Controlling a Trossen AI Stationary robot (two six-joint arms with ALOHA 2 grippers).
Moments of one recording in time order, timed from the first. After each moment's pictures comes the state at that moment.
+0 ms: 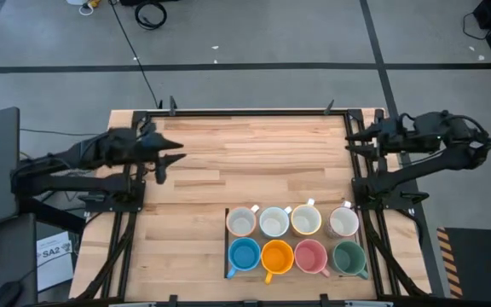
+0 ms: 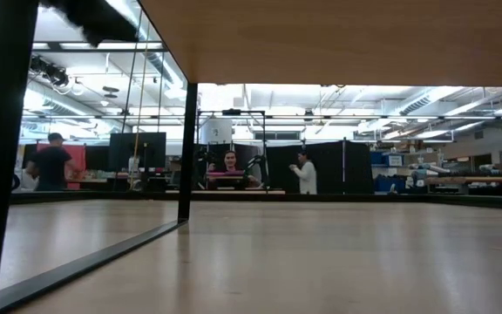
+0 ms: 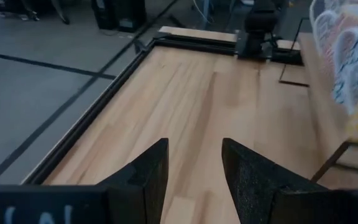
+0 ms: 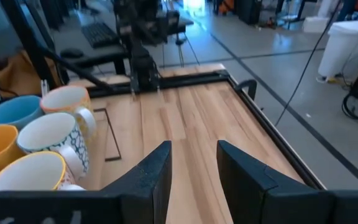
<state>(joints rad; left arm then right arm) 0.17 0.66 0.82 -0.54 -0.13 -0.04 0.17 0.55 1.14 -0.91 0.32 0.14</state>
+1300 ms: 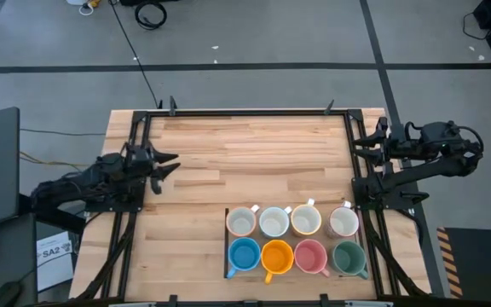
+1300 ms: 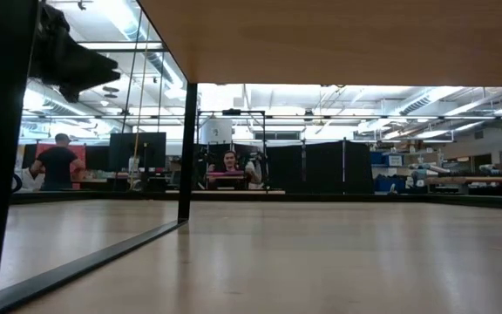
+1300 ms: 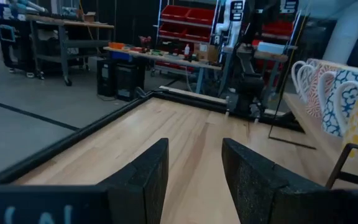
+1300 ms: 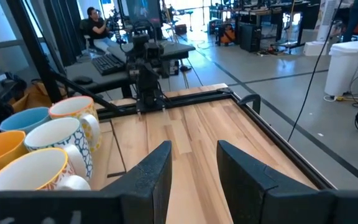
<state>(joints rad) 0.17 0.01 0.16 -0.15 -0.16 -0.14 0.17 0.24 0.87 -0.78 0.31 0.14</state>
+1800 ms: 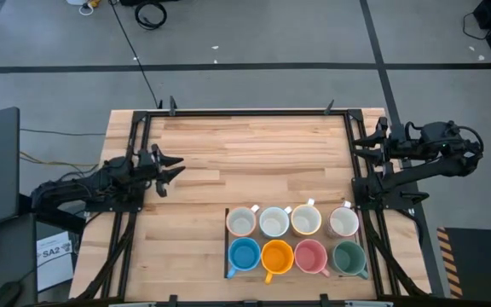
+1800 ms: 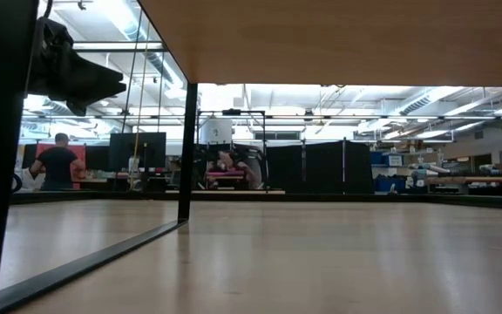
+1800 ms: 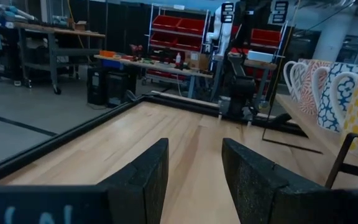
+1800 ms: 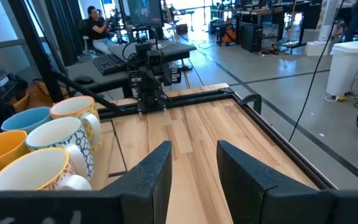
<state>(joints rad) 0.17 0.01 0.01 0.05 -0.12 -0.15 0.17 0.24 0.87 -0.77 0.31 0.14</state>
